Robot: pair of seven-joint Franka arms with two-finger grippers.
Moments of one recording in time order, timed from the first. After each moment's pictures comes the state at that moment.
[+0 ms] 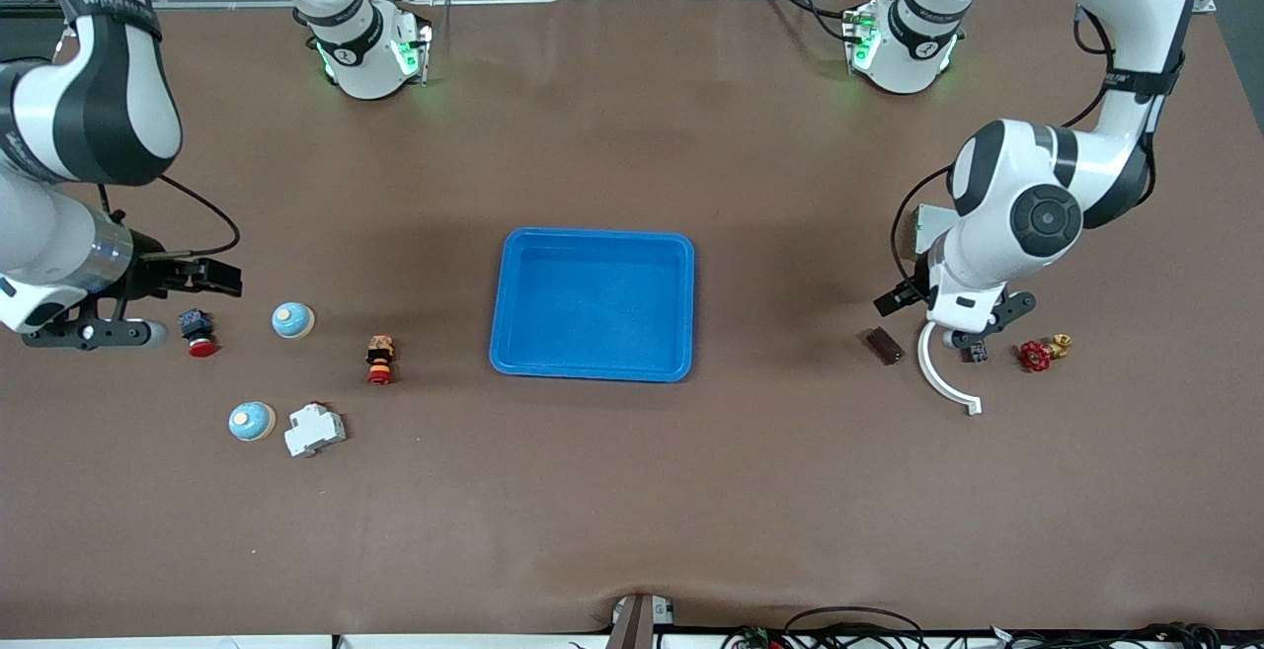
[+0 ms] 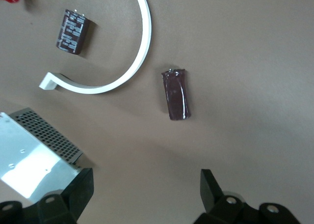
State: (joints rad) left arm -0.09 0.27 -0.13 -2.09 0.01 2.23 -0.74; right arm 0.00 0.20 -0.04 -1.75 -0.04 1.82 -0.03
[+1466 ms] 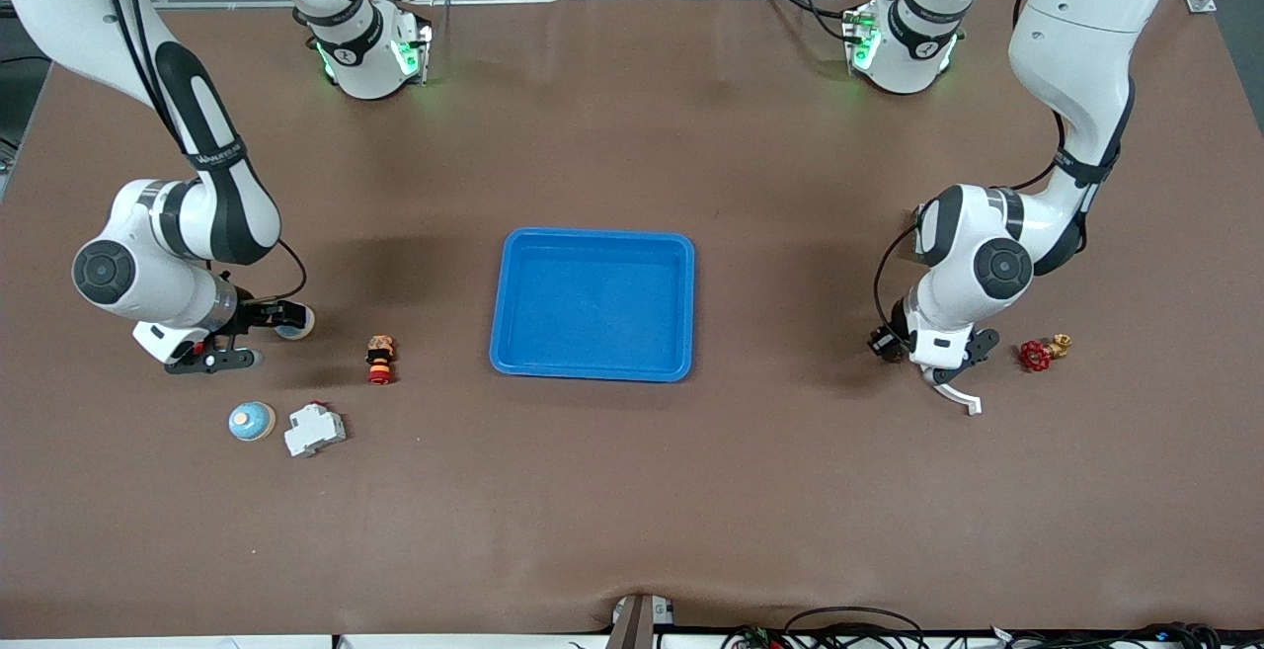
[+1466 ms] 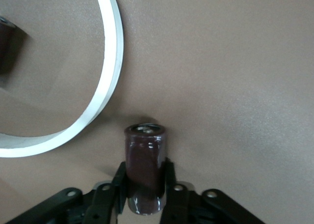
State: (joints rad) left arm -0.07 0.51 -0.12 -2.07 0.01 2.55 -0.79; right arm -0.07 0.42 -0.05 -2.07 -0.05 2.36 -0.18
